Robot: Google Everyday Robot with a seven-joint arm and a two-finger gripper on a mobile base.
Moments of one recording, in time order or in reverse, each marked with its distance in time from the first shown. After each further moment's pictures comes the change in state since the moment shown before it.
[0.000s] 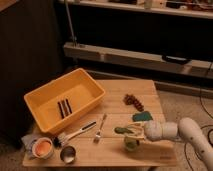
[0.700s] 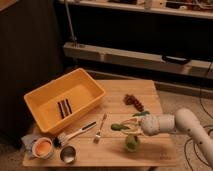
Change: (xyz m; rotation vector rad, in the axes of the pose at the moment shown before) arm -0.014 -0.003 0.014 -0.049 0.038 0.034
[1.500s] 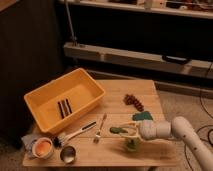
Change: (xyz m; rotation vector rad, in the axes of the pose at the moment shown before) arm 0.022 0.005 0.002 0.037 -0.070 -0.022
